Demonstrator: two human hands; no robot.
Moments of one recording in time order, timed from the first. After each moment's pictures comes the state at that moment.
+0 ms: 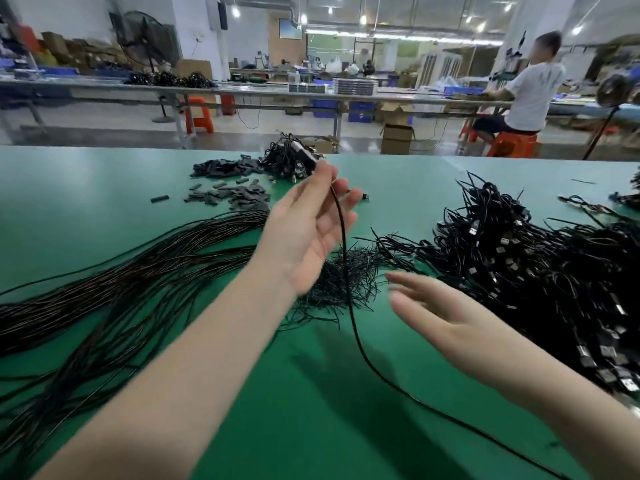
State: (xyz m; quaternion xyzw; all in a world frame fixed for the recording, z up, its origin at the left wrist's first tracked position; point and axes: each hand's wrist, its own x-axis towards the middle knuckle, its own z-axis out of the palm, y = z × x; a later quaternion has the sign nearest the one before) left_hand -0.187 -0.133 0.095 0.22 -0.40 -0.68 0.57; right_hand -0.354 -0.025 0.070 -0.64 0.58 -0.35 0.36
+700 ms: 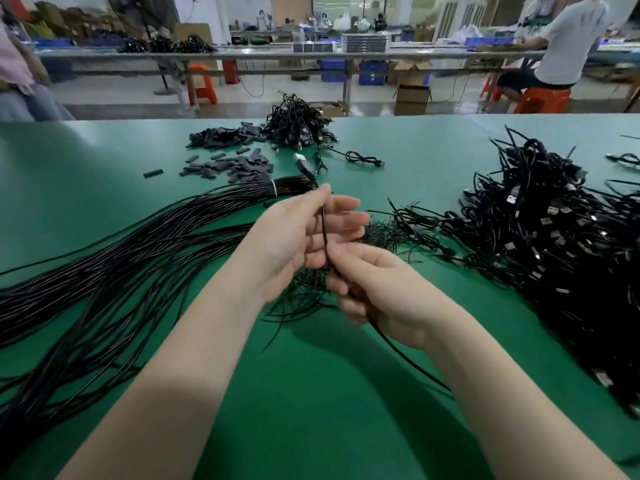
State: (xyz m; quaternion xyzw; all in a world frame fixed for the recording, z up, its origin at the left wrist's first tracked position) left_hand -0.171 -0.163 0.049 0.36 -0.55 -0.62 0.42; right_hand -0.307 -0.124 0.013 -0.51 0.36 -0.41 0.66
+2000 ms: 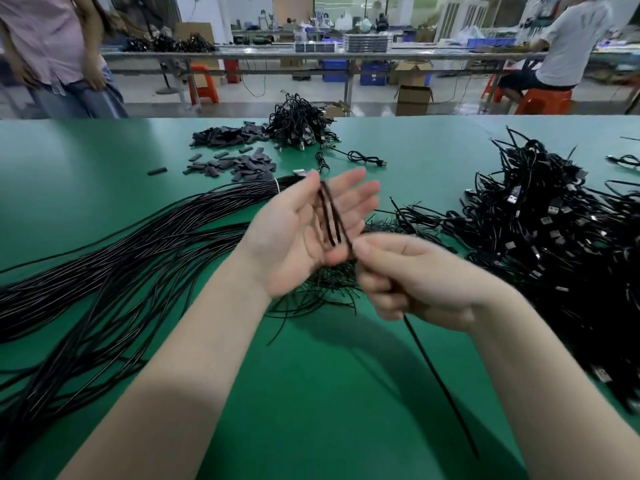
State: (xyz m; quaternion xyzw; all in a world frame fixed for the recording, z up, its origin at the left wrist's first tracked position) left_hand -0.168 -0.163 0.055 0.20 -0.42 -0.78 0.42; right_hand -0.341 -0.122 0.031 -0.60 0.34 -0.32 0.65
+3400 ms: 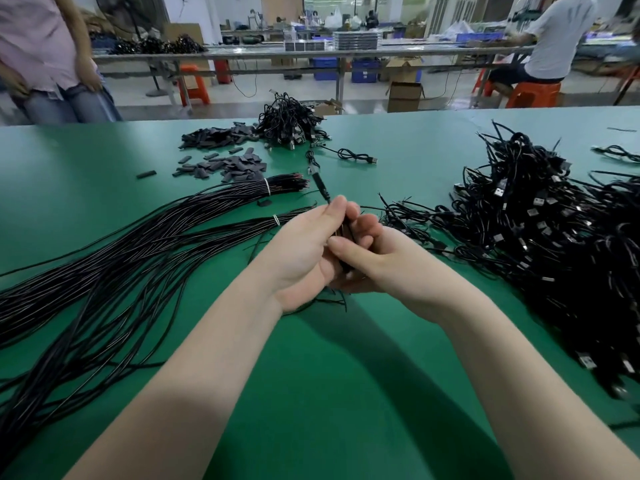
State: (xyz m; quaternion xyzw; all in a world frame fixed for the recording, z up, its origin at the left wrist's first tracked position) left_hand -0.194 -0.151 0.040 0.27 -0.44 -0.75 0.42; right_hand -0.326 -0.126 0.026 -0.61 0.45 -0.40 0.51
